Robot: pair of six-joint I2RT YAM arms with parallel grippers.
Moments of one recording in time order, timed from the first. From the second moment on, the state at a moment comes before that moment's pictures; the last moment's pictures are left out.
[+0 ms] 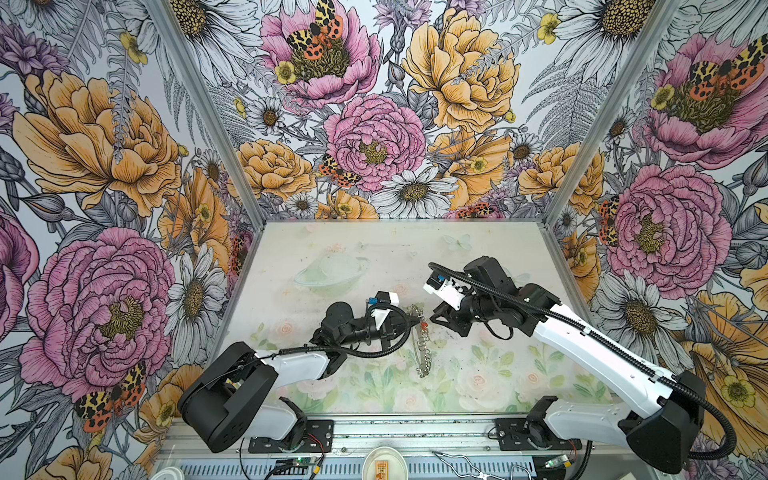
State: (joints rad) left arm -0.66 1.37 0.39 1.02 0.74 -0.16; right arm 0.67 1.23 1.12 -0.78 -0.39 -0.23
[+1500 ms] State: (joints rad) left arm -0.67 1.45 0.39 1.20 0.75 -0.24; right arm 0.71 1.25 1.05 -0.71 -0.40 -0.20
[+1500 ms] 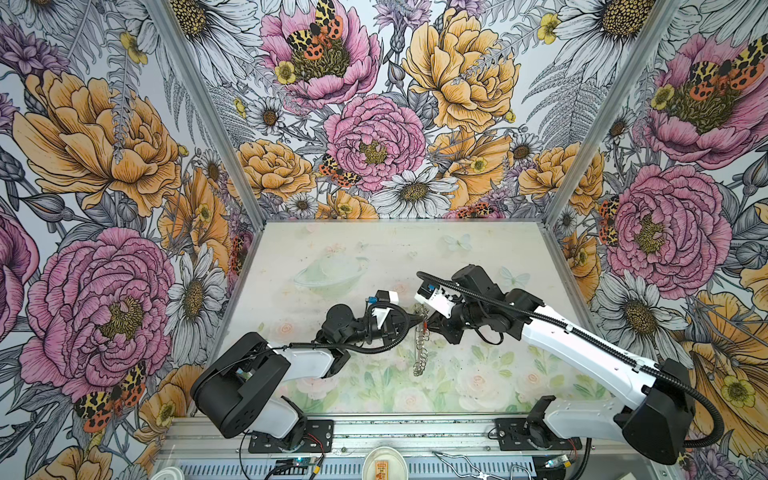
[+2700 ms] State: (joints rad) left arm -0.64 1.42 0.39 1.18 0.87 -0.30; right arm 0.70 1.14 0.97 -0.58 -0.50 -0.23
